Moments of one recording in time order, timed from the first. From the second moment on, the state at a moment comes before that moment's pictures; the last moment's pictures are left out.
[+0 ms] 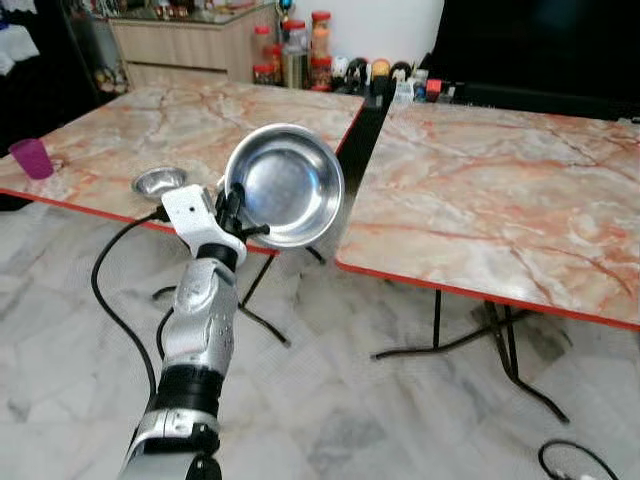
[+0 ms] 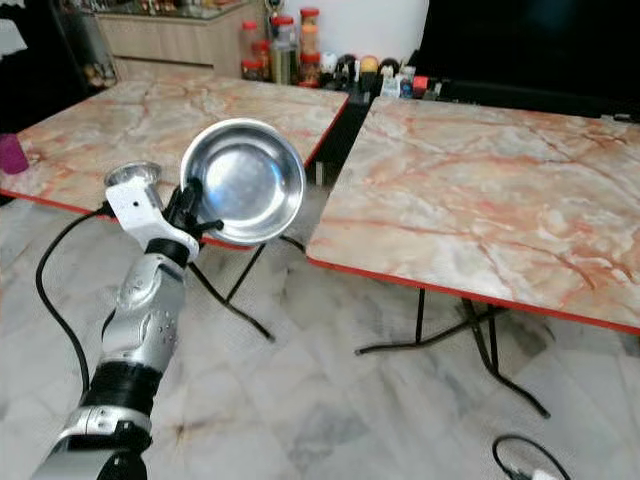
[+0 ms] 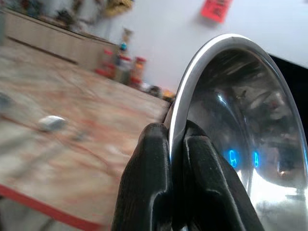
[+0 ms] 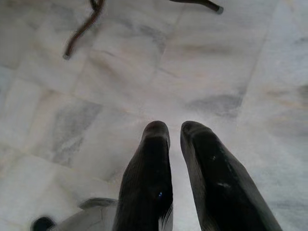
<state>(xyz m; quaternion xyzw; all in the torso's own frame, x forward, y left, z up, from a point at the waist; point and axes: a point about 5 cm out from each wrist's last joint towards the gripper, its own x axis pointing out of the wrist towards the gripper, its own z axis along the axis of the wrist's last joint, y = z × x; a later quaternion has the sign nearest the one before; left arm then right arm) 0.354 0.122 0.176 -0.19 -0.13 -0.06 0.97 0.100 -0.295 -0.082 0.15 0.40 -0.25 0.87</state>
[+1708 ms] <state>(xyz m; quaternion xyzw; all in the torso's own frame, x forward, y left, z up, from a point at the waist) 0.363 0.136 0.177 -0.17 -0.10 -0.08 0.98 0.098 -0.293 -0.083 0.15 0.40 -0.25 0.87</state>
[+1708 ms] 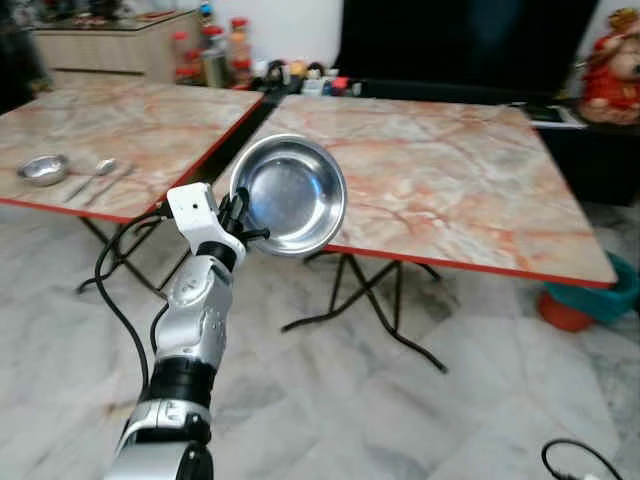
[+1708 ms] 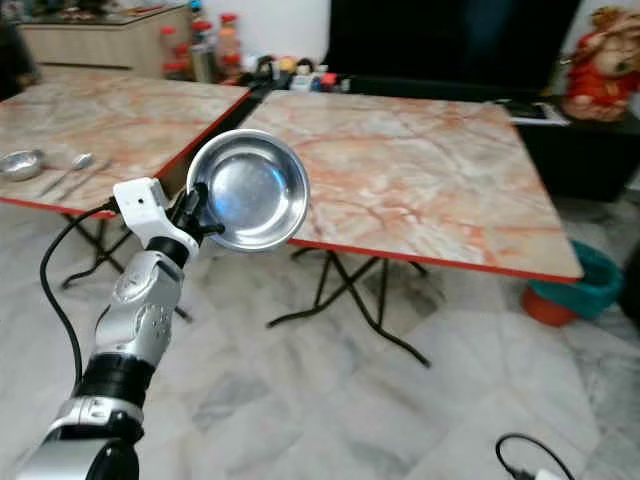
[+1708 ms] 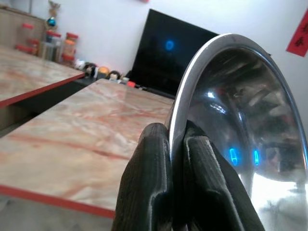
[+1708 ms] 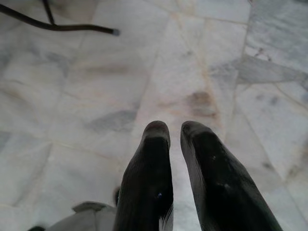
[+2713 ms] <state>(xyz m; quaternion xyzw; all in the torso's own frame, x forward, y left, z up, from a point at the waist) 0.365 0.142 0.173 -0.17 -0.09 -0.08 0.98 0.108 -0.291 -0.081 0.16 0.39 -0.24 0.87</state>
